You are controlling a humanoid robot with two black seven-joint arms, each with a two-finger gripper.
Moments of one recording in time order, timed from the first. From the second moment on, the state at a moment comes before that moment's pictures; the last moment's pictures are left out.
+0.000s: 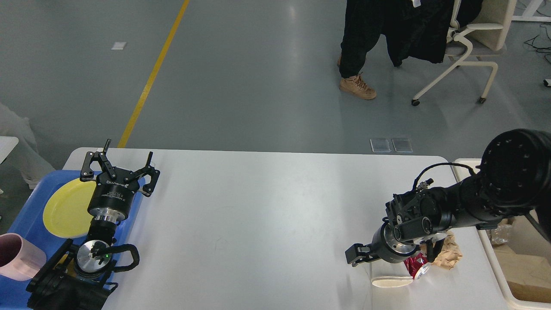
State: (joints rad) left arm -0.34 0.11 -1.40 -0.72 0.12 -0.57 -0.21; right arm 1.43 -0.05 -1.21 1.20 -0.21 0.19 -0.01
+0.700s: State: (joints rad) left arm -0.34 0.11 -1.40 -0.72 0.12 -0.57 -0.21; right arm 1.40 -0.04 -1.21 1.18 -0.20 0.18 -0.10
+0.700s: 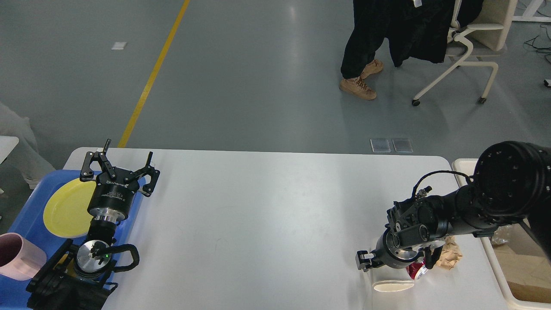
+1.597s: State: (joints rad) left arm -0.34 0.11 -1.40 -0.72 0.12 -0.57 -0.21; right arm 1.46 -0.05 -1.20 1.25 -0.16 0.19 -0.12
